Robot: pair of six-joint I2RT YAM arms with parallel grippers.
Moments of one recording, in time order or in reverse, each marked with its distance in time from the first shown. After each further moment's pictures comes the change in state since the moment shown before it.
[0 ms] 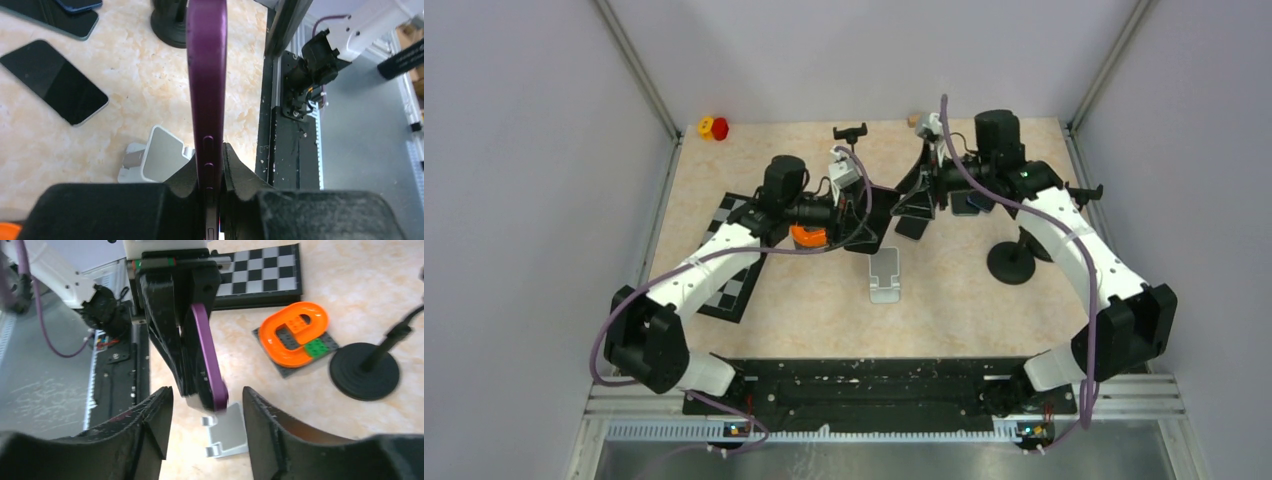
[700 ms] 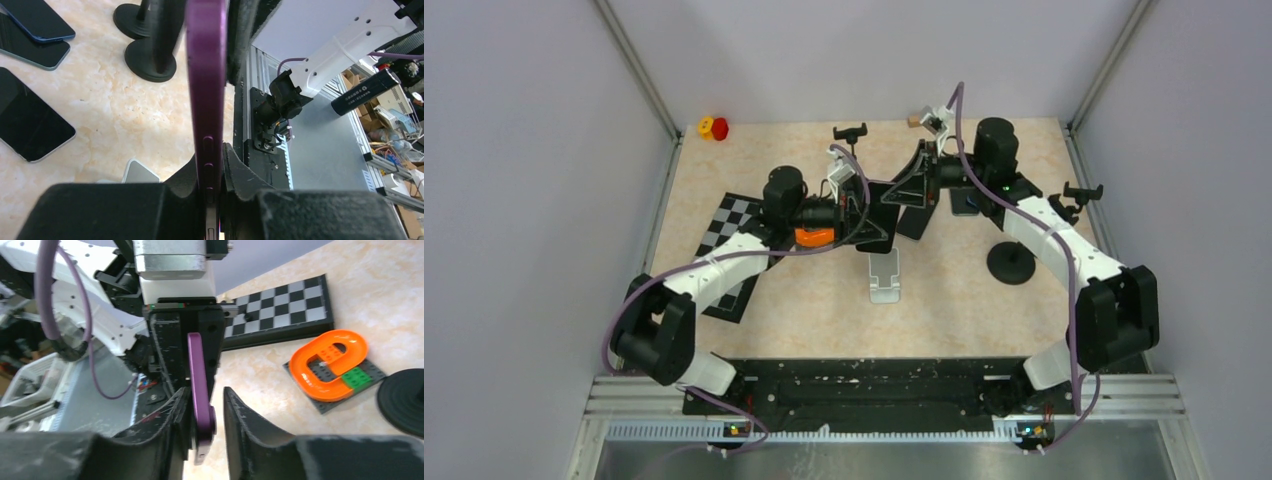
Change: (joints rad) left arm 0.023 0.041 -0.195 0.604 0.094 -0.458; right arm -0.046 0.023 -0.243 0.718 -0.121 0.597
